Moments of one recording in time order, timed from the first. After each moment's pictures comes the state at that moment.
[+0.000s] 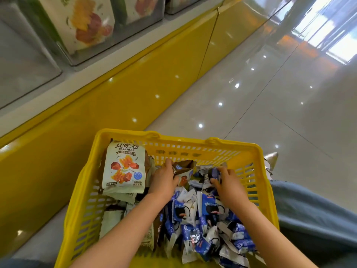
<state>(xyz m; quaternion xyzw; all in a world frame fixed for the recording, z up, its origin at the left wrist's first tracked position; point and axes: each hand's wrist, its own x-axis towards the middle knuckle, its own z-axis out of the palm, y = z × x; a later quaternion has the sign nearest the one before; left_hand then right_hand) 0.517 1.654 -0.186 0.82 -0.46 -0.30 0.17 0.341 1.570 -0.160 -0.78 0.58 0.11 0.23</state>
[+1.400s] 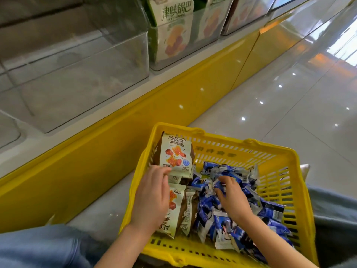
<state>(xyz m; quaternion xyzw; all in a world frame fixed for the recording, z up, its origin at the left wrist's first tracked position) 0.565 1.808 -0.090 0.80 -0.46 -0.07 0.39 0.390 1.655 -0.158 -0.82 0.48 0.04 0.30</state>
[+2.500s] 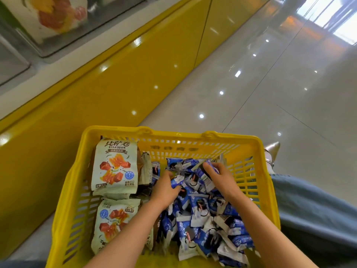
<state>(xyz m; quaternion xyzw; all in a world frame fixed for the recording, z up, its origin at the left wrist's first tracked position) 0.495 1.665 -0.225 0.80 -0.32 -0.47 0.18 0.347 1.567 -0.170 -0.58 0.62 -0.02 0.53</state>
